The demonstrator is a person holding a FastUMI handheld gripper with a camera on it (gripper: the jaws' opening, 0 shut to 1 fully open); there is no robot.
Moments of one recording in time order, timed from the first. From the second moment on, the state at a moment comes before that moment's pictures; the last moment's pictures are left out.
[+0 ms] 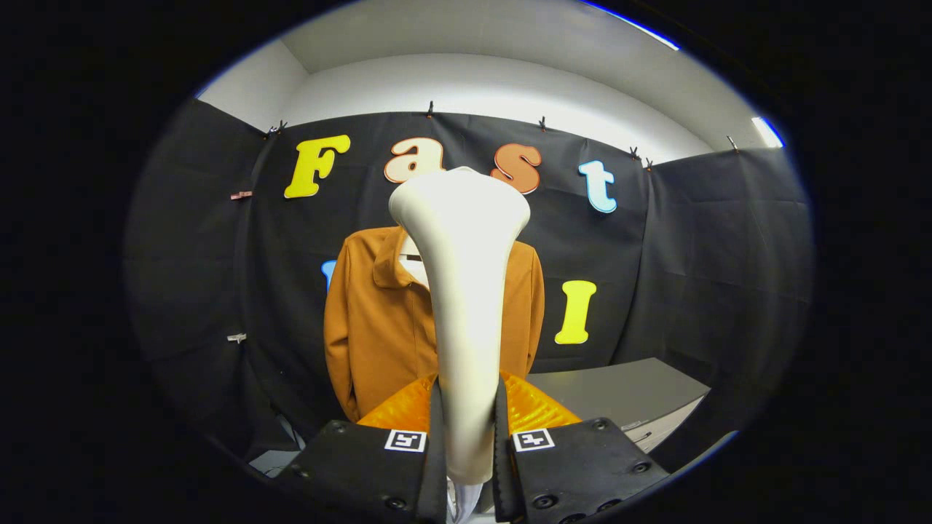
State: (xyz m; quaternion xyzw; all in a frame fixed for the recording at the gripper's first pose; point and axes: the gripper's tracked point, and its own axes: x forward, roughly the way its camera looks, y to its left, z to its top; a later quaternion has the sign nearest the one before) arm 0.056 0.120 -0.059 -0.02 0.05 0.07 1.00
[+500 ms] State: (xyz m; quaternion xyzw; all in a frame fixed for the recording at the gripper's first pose) arm 0.029 0.113 -0.030 -0.02 0.04 0.08 1.00
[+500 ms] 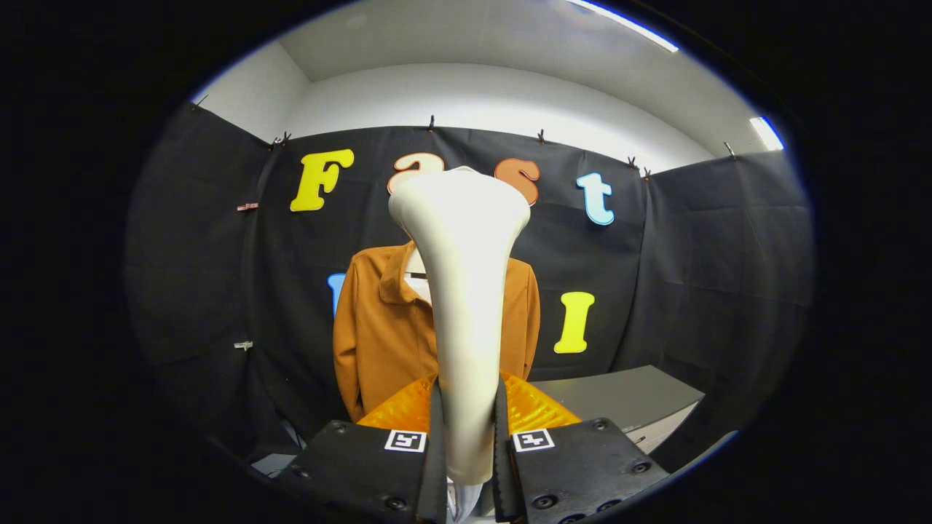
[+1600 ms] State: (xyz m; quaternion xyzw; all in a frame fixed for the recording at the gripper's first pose) arm -0.009 0.113 -0.040 -0.01 0.03 0.07 1.00
